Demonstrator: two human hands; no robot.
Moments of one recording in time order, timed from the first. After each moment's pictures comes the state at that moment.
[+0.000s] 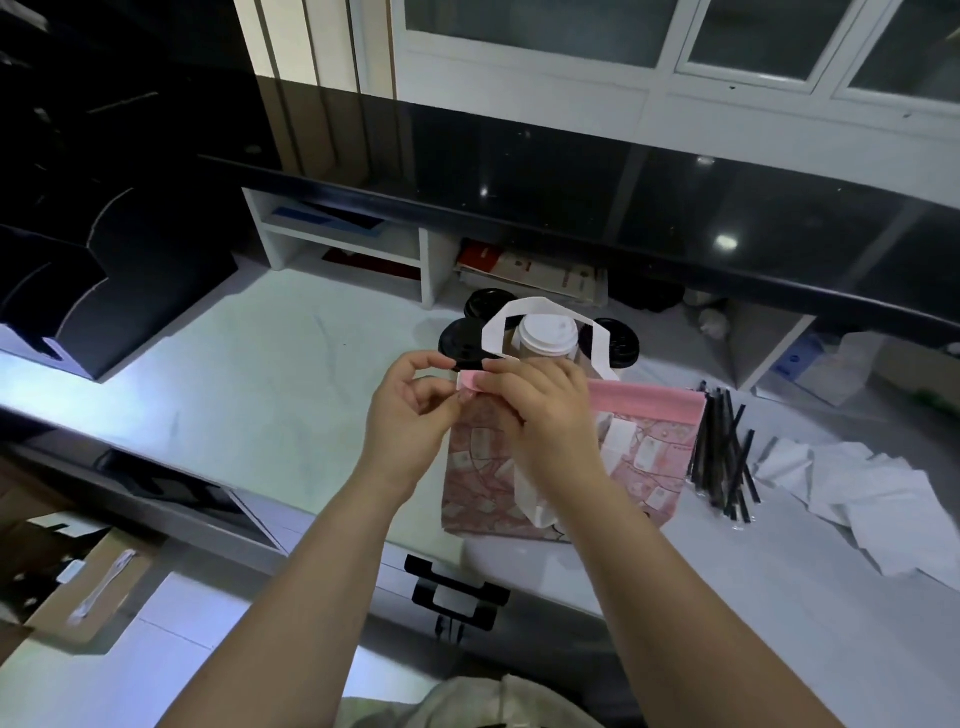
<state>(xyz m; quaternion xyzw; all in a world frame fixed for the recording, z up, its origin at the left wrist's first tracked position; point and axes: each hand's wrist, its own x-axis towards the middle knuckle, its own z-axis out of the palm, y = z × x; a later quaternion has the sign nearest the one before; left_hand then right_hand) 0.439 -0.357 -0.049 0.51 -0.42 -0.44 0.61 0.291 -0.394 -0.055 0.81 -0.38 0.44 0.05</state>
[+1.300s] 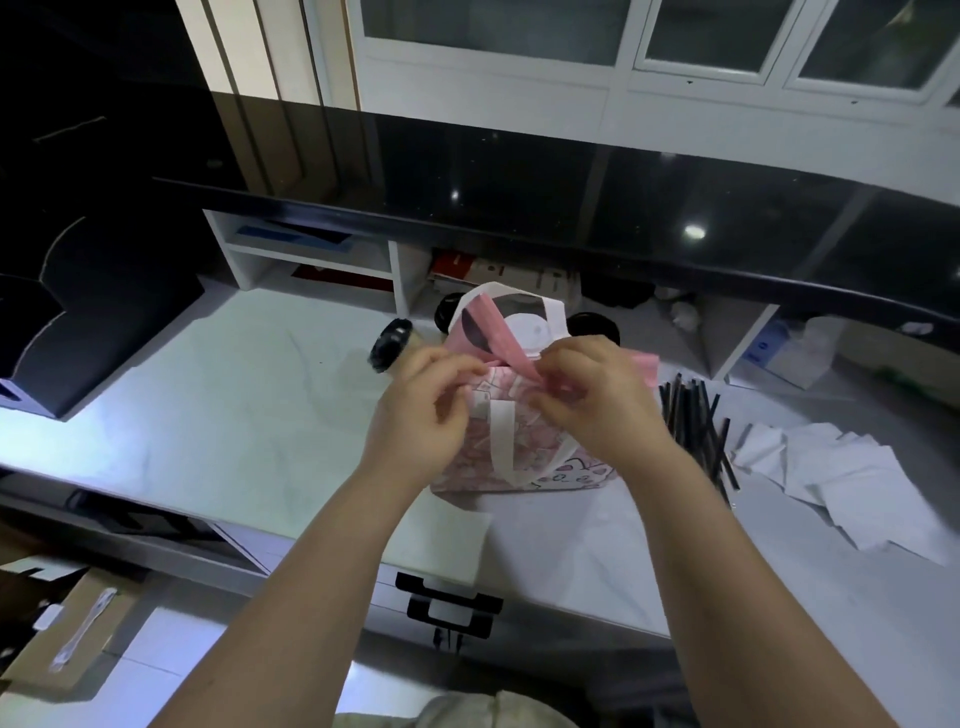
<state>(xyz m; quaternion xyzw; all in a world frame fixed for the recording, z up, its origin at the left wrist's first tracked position) 0.428 -0.375 -0.038 0.54 -0.68 -0.16 0.46 0.222 -0.414 -0.019 0.83 -0.45 0.33 -0.05</state>
